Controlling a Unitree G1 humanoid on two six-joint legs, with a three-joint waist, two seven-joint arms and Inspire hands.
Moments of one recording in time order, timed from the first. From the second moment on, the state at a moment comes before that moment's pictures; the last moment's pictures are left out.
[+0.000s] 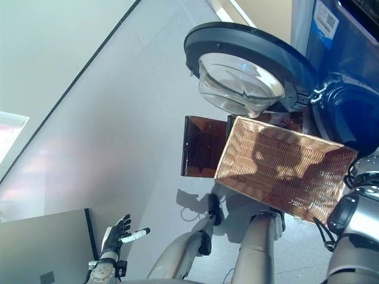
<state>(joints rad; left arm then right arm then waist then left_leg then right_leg) 0.04 0.20 -0.22 1.09 -0.16 -0.40 0.25 -0.86 -0.86 -0.44 1.22 1.00 -0.53 -0.61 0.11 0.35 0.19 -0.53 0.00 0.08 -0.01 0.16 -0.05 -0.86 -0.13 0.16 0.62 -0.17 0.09</state>
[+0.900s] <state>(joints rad) 0.04 0.23 -0.16 1.05 -0.11 -0.42 0.24 -0.82 -0.96 0.01 1.46 0.16 -0.12 -0.57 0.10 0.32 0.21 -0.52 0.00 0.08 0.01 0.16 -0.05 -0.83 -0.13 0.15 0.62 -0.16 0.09</state>
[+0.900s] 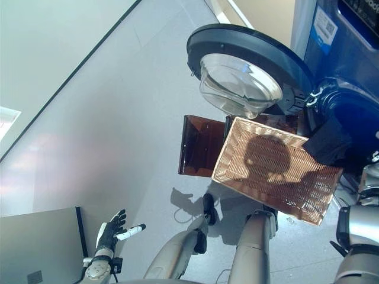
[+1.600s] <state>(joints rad) 0.05 0.23 -0.12 1.05 -0.09 -0.45 0.24 -0.36 -0.68 -0.05 0.87 0.01 -0.22 -0.48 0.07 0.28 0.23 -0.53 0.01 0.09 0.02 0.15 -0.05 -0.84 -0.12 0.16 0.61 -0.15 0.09</state>
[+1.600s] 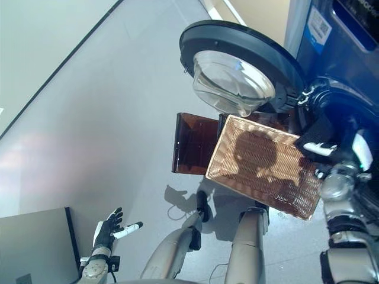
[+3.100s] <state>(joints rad) 0.11 0.19 -0.15 1.06 -0.20 -0.42 0.18 -0.59 -0.42 -0.32 1.24 1.43 -0.44 -0.02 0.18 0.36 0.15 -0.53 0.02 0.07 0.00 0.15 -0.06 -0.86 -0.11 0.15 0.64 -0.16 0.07</state>
